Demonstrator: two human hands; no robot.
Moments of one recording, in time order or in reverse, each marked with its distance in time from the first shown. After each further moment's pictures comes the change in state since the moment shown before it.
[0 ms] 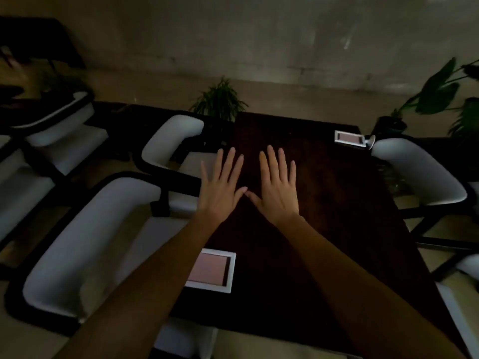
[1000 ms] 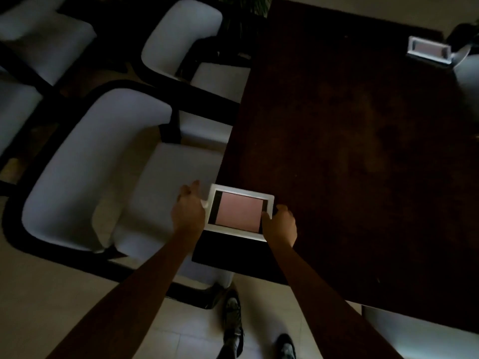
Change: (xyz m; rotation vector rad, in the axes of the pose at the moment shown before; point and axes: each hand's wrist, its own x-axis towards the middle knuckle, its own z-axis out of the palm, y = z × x) left_hand -0.179 -0.081 0.168 -0.430 -0.484 -0.680; right_hand -0.145 -0.126 0.180 0.490 -0.638 0.943
